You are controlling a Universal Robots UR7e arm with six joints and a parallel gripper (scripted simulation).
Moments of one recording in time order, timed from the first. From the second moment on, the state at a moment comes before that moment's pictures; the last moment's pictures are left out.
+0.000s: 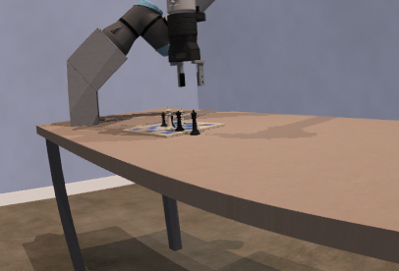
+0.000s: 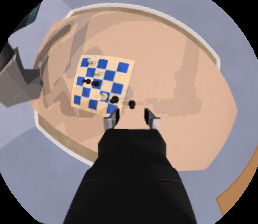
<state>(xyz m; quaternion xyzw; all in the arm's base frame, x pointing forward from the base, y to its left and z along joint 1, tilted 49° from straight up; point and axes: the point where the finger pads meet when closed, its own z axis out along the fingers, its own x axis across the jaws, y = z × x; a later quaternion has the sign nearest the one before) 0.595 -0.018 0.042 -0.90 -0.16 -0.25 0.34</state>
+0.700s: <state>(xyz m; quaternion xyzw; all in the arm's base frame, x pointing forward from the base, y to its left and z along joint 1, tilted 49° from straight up) 0.595 -0.018 0.042 -0.90 -0.15 -0.25 0.34</state>
